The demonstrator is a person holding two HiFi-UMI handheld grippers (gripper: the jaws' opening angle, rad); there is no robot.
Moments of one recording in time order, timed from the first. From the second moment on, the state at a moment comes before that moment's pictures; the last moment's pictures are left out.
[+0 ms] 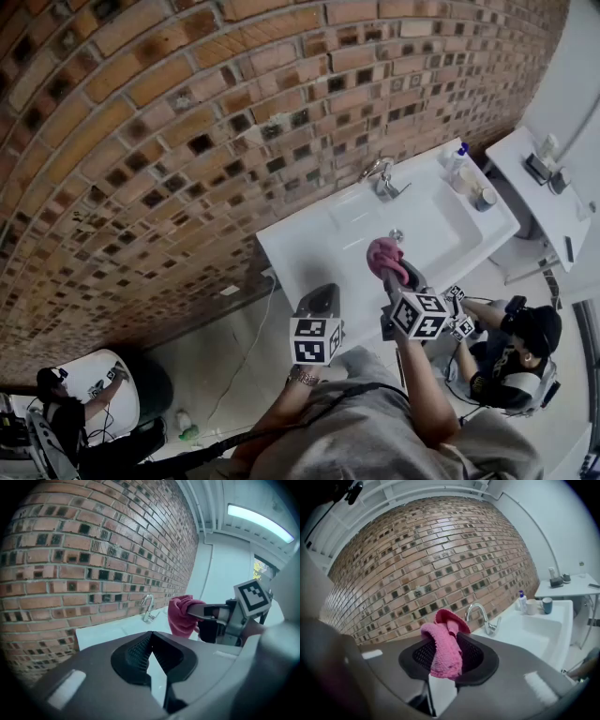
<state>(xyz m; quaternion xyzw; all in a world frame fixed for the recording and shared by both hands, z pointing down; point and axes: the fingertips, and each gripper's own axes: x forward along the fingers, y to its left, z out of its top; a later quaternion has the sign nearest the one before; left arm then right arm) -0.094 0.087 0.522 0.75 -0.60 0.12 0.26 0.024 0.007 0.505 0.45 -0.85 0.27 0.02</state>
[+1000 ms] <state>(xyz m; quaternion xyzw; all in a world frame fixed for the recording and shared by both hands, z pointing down) -0.122 -0.048 0.534 0.73 -0.61 0.16 0.26 -0.100 -0.184 0.616 0.23 -0.92 -0.15 0.29</state>
